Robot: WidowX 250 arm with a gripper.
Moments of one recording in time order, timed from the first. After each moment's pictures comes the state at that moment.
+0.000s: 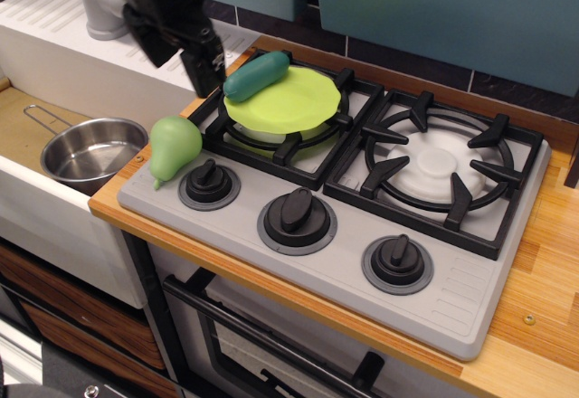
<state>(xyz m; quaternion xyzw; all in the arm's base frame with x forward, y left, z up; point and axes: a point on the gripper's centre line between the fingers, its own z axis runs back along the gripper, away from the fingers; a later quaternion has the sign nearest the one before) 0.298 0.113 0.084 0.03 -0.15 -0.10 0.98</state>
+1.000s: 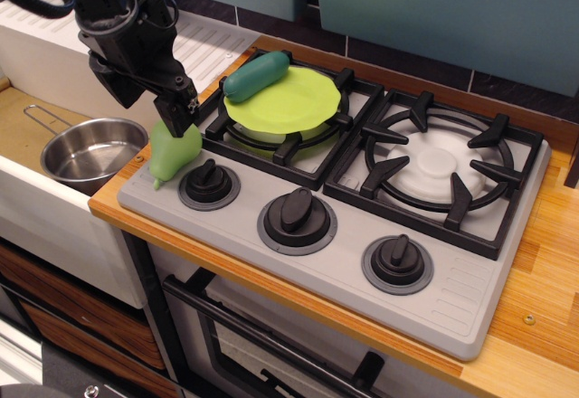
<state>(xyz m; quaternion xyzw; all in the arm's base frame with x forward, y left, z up) 0.269 0.130 0.063 0.05 -0.17 -0.03 0.98</state>
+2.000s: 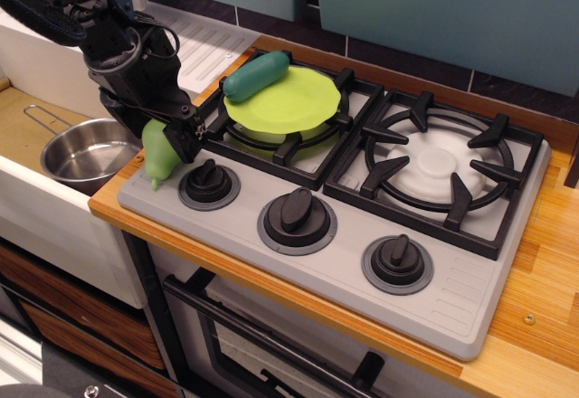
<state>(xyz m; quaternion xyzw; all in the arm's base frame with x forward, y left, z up) 0.267 0.127 0.035 0.01 -0.17 -0.02 0.99</state>
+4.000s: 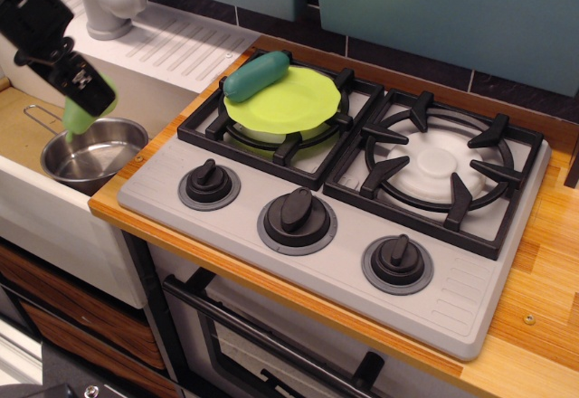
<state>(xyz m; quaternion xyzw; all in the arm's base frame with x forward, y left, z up) 0.252 0.202 0.055 -0.11 -0.20 -0.12 0.97</state>
